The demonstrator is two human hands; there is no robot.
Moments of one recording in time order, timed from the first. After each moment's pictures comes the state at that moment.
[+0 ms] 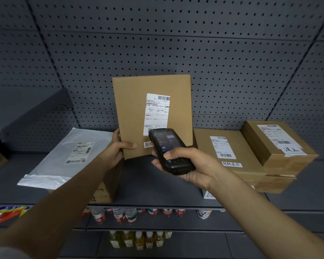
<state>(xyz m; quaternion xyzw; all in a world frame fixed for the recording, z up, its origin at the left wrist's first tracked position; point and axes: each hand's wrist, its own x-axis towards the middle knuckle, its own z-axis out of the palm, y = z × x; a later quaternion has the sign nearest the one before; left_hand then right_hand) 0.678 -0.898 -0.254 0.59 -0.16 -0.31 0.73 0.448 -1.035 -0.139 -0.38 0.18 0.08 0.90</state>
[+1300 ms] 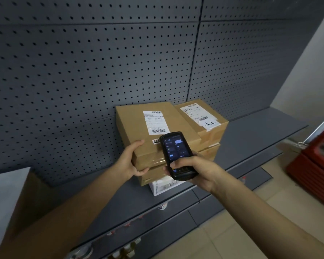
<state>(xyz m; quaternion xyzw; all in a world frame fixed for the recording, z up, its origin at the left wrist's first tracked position) 0.565 -1.127 -0.265 0.57 -0.04 -0.56 0.60 0.353 -1.171 -0.189 -0.43 0.32 -0.15 0.83</state>
